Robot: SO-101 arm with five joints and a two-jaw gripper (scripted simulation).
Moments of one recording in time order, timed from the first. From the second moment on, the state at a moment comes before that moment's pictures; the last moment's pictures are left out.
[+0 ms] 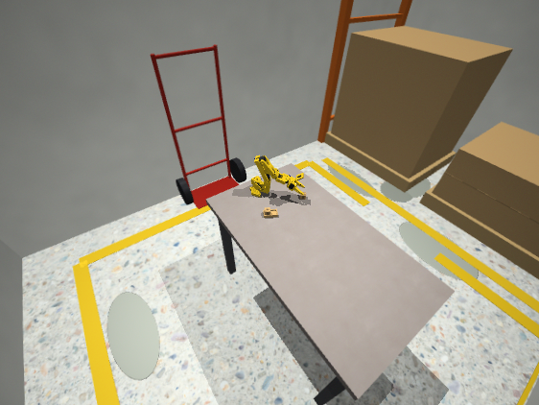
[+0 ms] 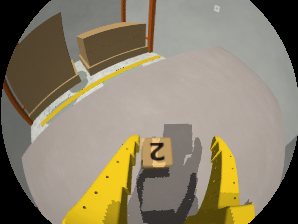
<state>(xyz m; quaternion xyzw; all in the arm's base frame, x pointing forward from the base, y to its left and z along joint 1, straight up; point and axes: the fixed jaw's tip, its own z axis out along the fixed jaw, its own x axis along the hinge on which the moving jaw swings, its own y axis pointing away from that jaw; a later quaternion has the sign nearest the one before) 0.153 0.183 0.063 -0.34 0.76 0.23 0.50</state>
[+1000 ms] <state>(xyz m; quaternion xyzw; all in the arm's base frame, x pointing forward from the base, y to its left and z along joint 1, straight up) 0.158 0.189 0.121 -0.30 0.69 0.27 0.60</state>
